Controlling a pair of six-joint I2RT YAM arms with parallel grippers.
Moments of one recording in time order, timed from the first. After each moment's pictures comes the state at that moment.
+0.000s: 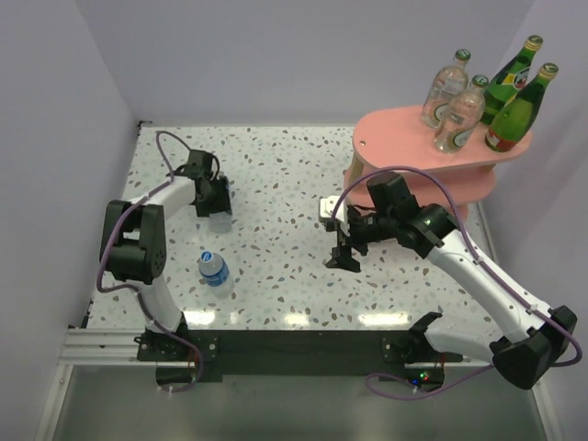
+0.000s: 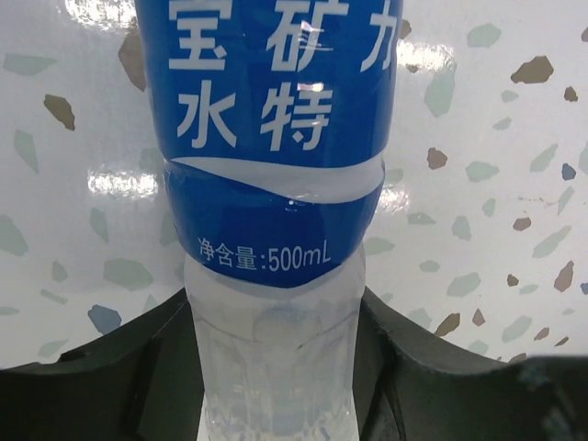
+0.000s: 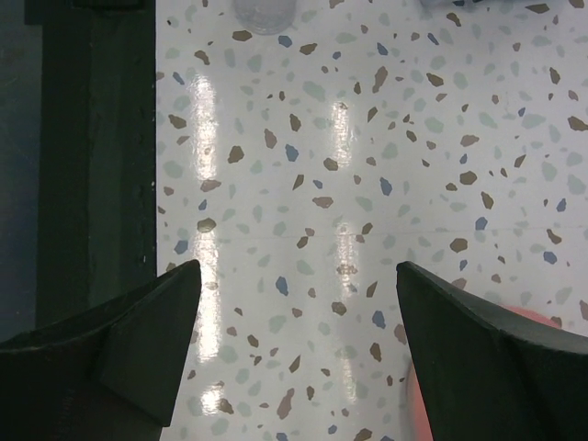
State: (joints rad) left arm -0.12 1.84 1.20 -0.49 0.05 -0.34; right arm 0.64 1.13 1.14 -0.81 -0.64 -0.65
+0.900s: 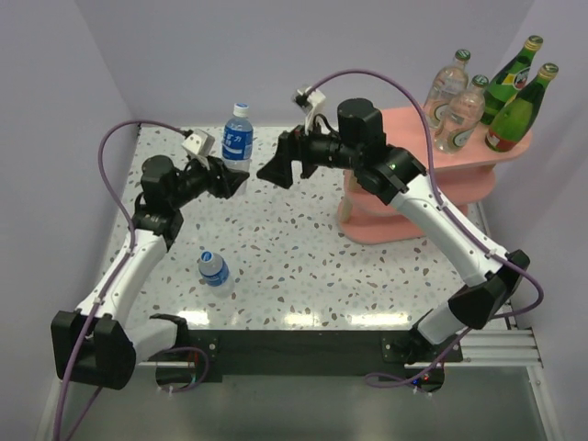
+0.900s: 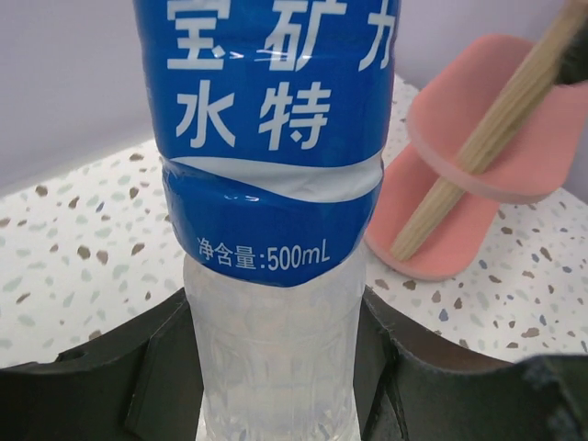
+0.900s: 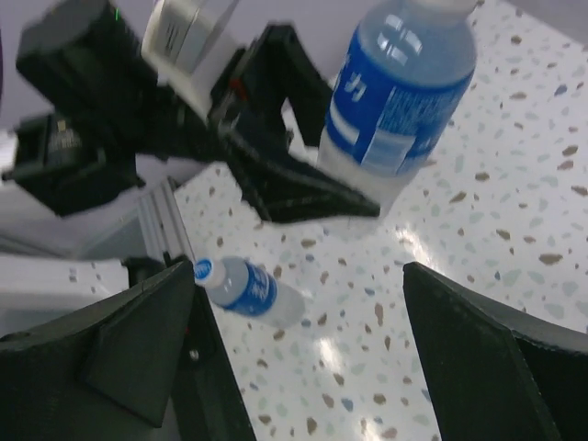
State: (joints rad) left arm -0.14 1.15 0.87 0.15 0.58 -0.12; right arm 0.70 1.53 1.70 -0.45 -0.48 0.23
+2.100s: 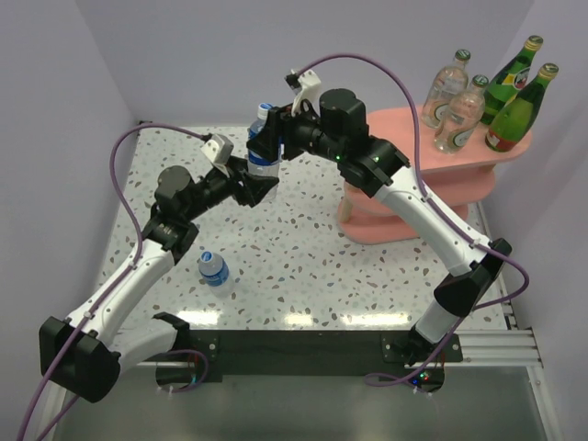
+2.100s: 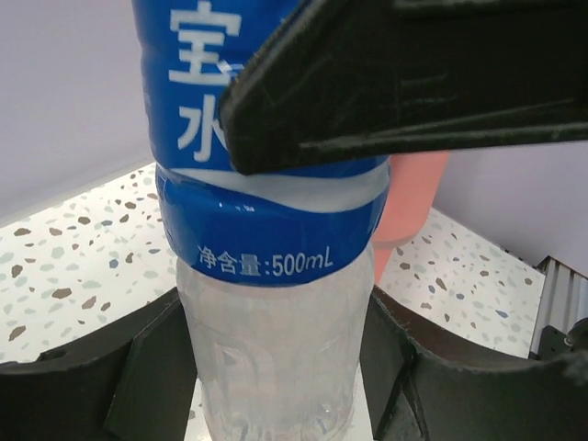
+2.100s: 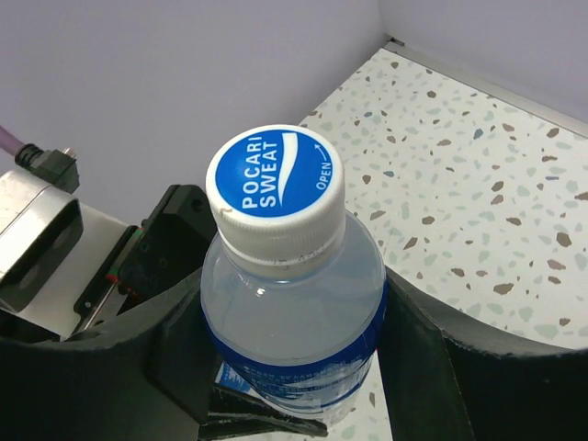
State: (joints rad) left arm -0.40 1.07 0.87 0.29 0.50 -0.26; right arm 0.77 1.66 1.90 -0.42 -0.17 0.34
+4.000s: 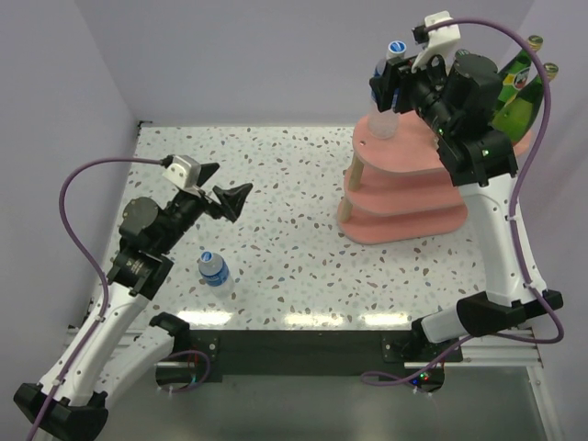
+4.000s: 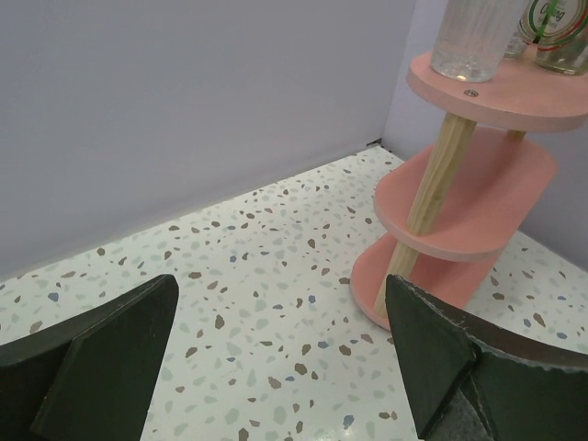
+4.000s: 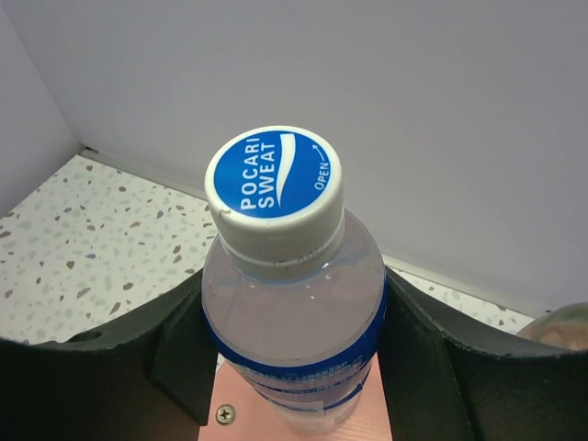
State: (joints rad) left arm -0.40 0.74 0.82 0.07 0.21 -0.12; right arm 0.32 1.45 2.00 -0.57 -0.03 -0.05
